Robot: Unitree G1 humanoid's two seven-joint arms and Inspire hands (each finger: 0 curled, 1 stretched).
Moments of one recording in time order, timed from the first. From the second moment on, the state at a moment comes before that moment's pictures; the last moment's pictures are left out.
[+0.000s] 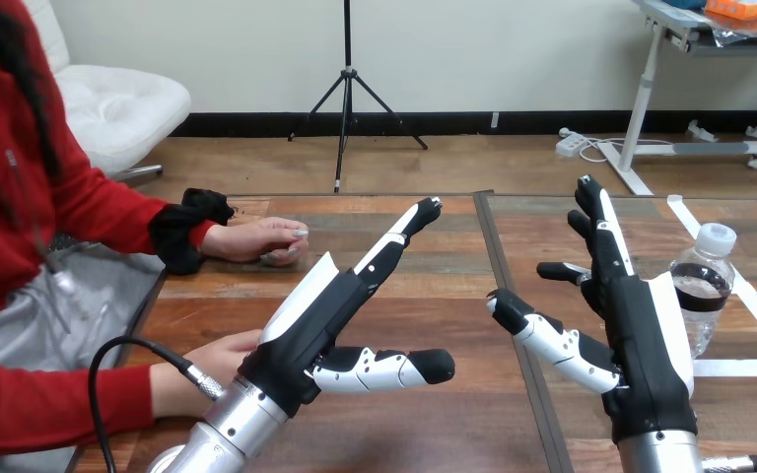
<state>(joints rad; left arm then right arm) -0.20 0.20 -0.19 0.58 0.11 -0.89 -0.30 0.18 -0.10 0.02 0.01 -0.23 -0.45 -0.12</state>
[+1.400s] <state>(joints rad) -0.20 0.20 -0.19 0.58 0.09 -0.89 -0.32 0.19 -0.09 -0.16 0.01 -0.27 -0.63 -0.36</state>
